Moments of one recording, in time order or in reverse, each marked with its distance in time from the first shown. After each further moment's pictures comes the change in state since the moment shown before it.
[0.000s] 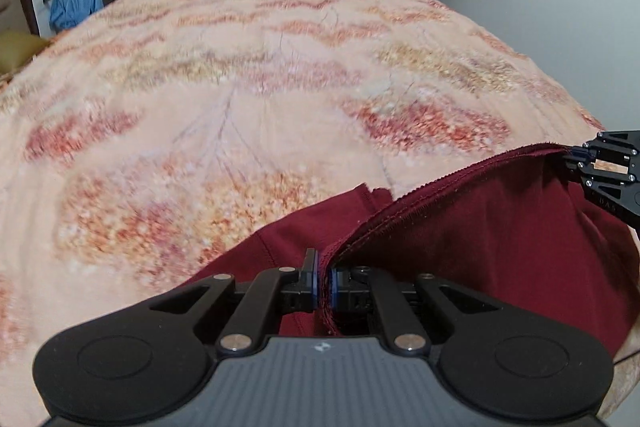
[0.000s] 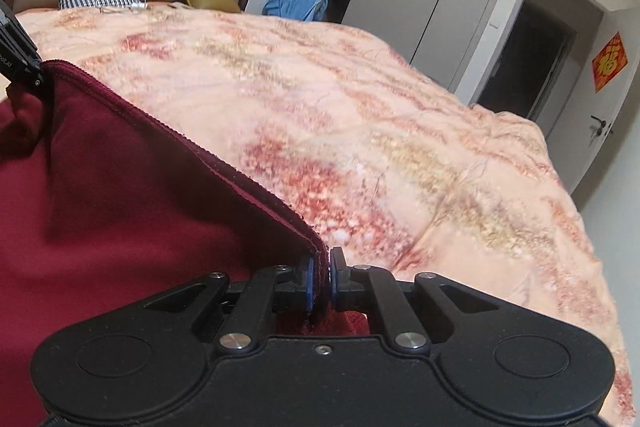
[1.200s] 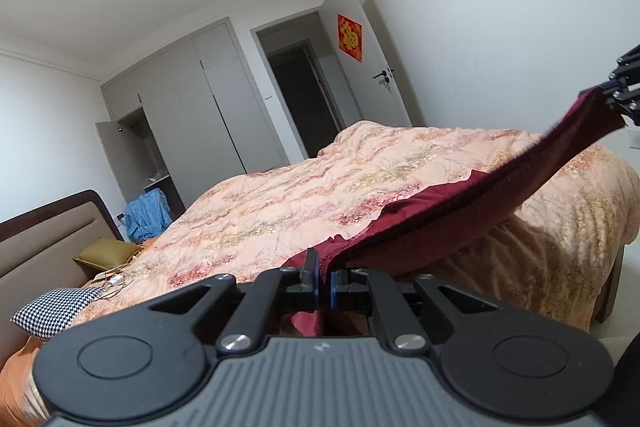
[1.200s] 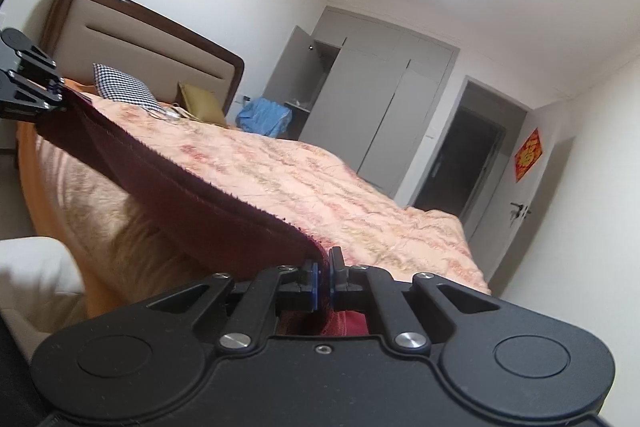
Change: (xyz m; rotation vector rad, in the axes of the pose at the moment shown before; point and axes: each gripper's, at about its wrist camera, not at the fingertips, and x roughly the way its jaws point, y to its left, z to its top) left arm -0.317 -0.182 -0.262 0.382 -0.558 0.285; right arm -0.407 0.130 -0.106 -0.023 -0.352 -0.189
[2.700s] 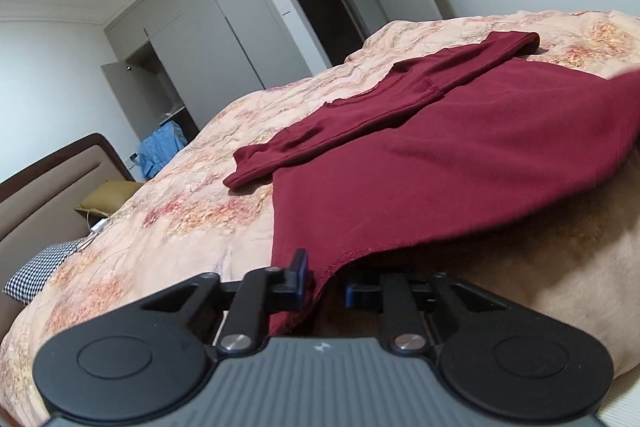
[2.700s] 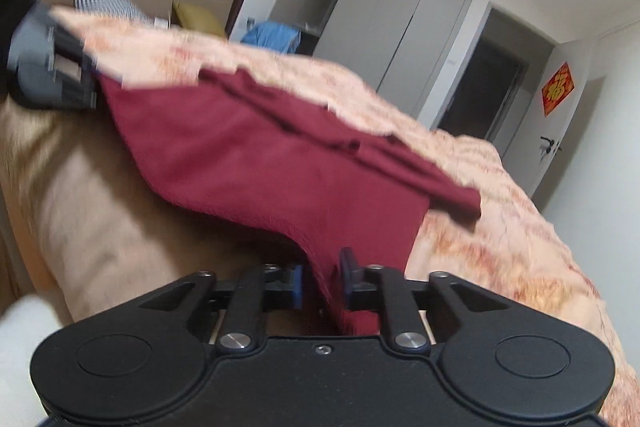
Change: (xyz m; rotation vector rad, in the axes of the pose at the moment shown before) left arm 0.255 -0.015 -0.090 0.029 0.238 0.108; right arm 0.229 0.071 -0.091 0.004 0.243 0.025
